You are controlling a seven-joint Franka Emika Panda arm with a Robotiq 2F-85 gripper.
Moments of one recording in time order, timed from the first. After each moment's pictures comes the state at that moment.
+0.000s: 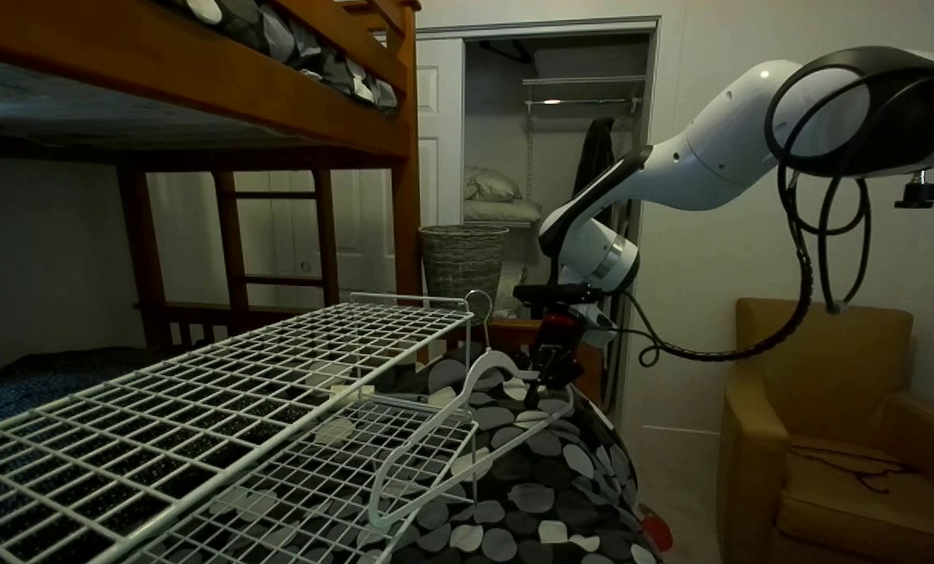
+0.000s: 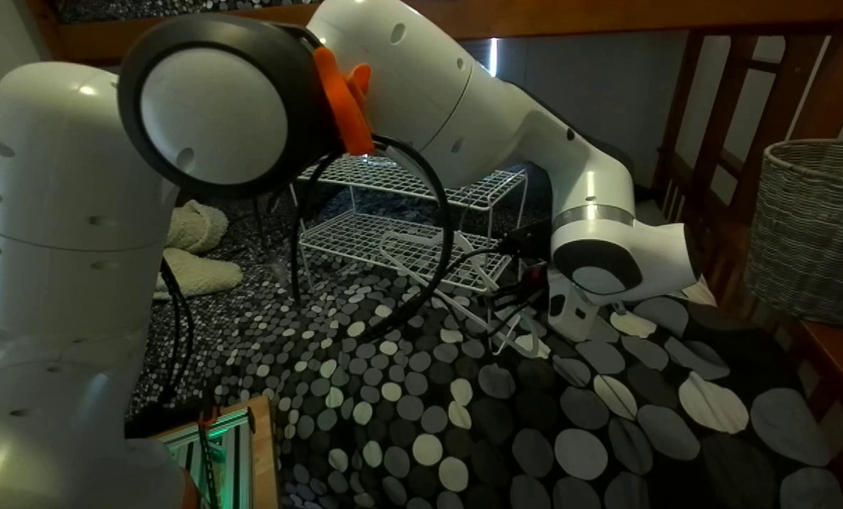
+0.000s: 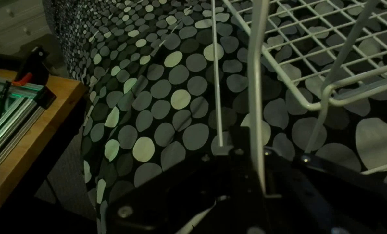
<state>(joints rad) -0.03 0.48 -0.08 -1.77 0.78 1.57 0.90</state>
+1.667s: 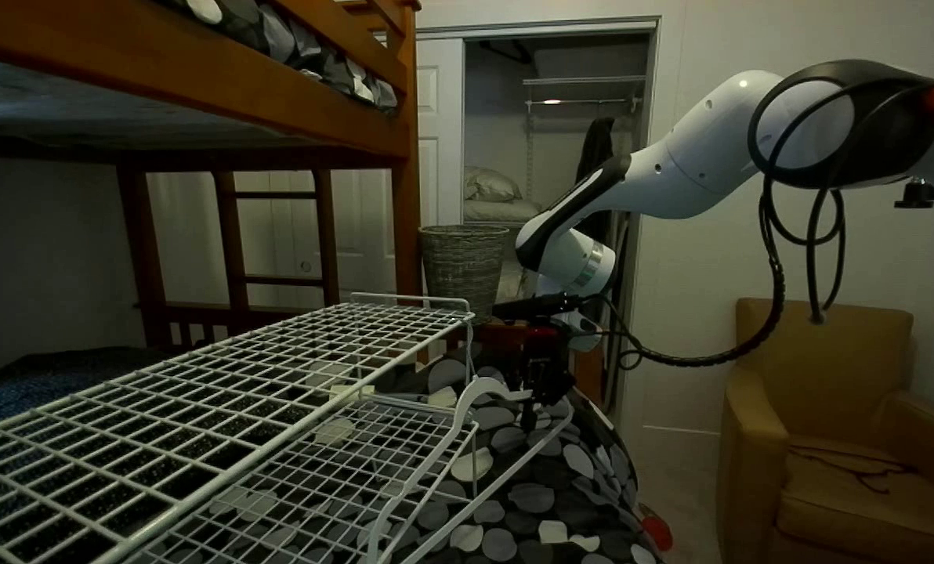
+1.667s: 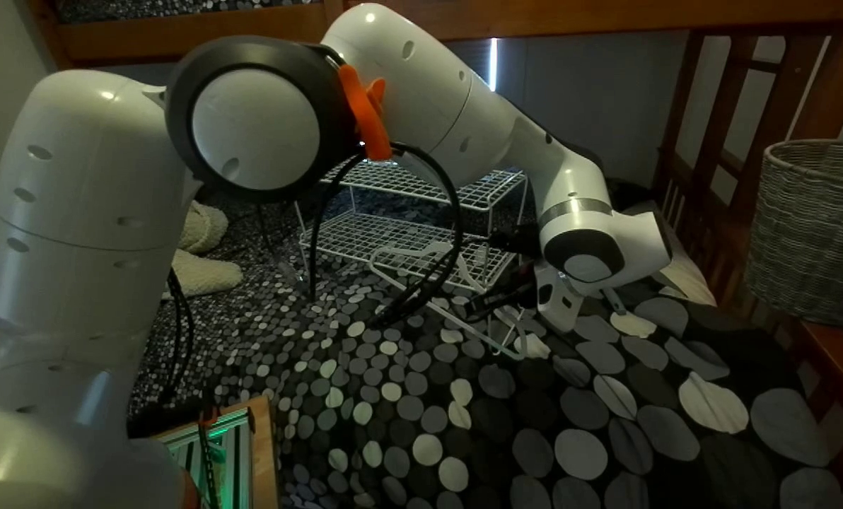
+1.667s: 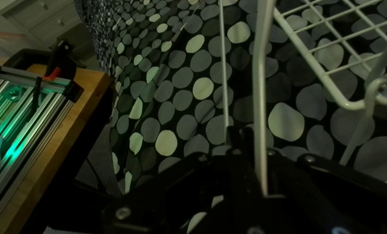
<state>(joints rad) 0.03 0.52 -0.07 -1.73 0.67 1.56 1.02</state>
